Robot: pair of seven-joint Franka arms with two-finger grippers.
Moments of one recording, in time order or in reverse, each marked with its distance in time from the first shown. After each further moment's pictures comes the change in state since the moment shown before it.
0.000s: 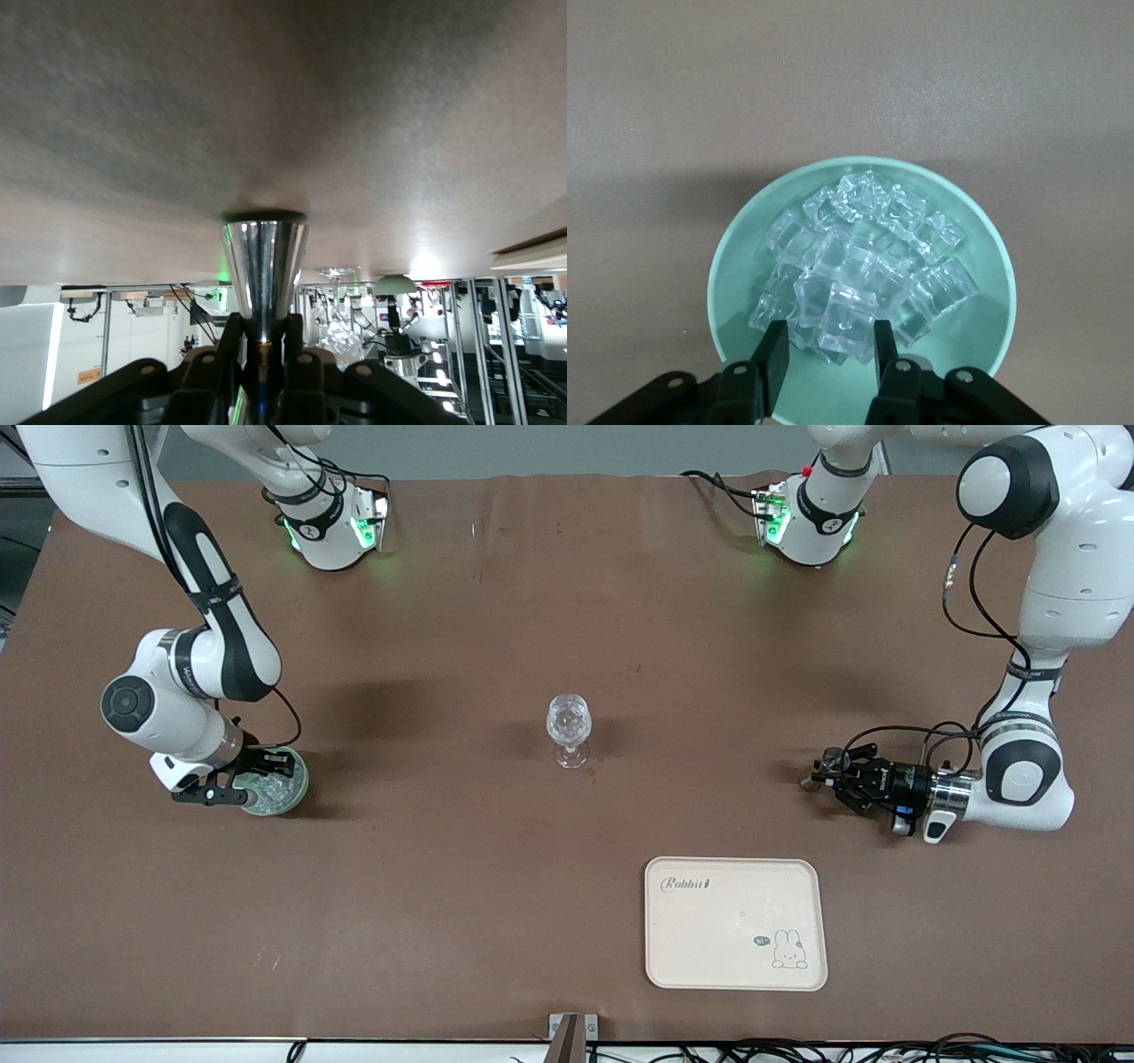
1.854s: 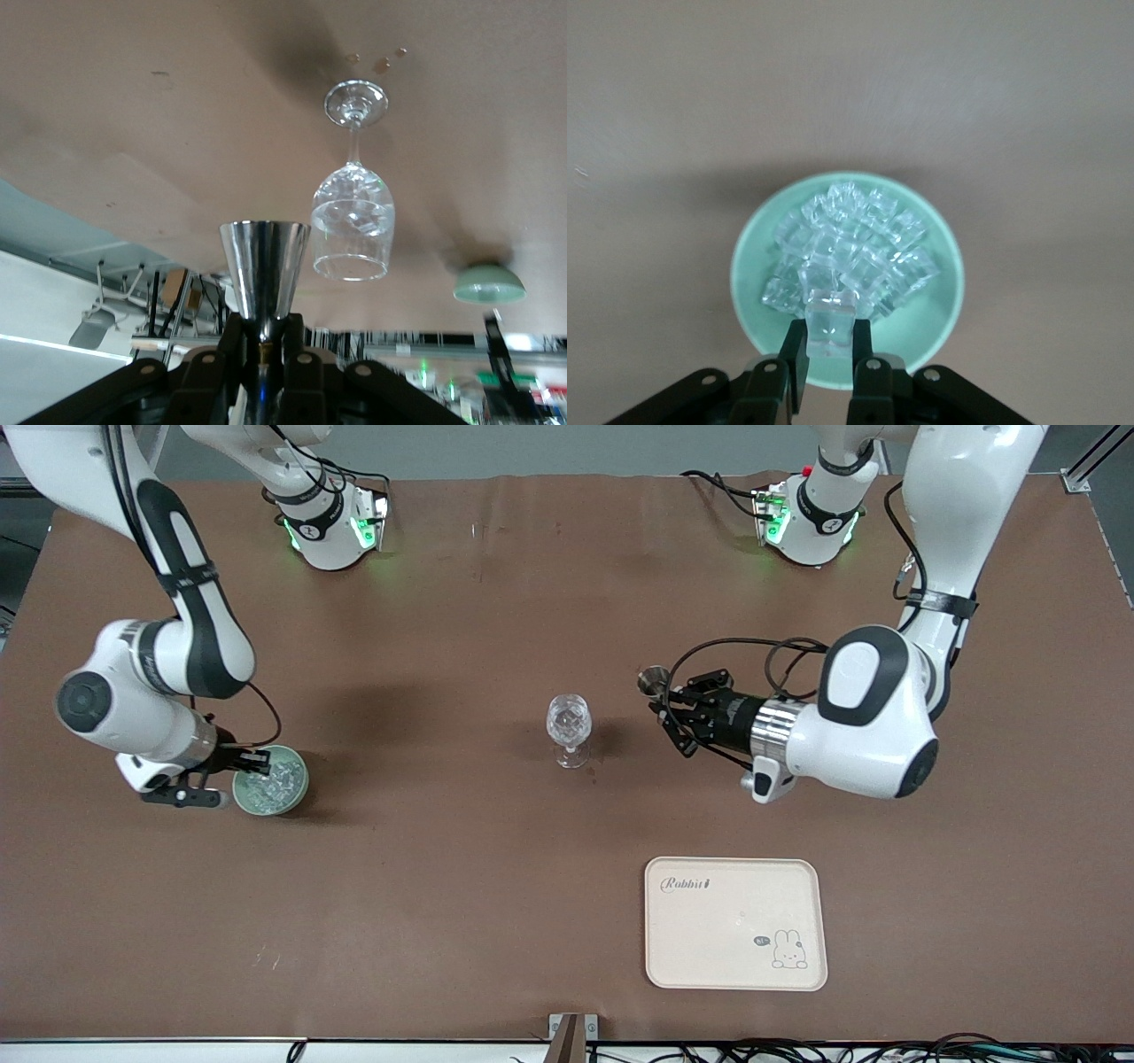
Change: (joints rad) left arm -0.514 -0.421 -0.122 0.003 0.077 0.119 -0.687; right arm -0.008 -0.098 -0.011 0.095 0.000 -0.196 0.034
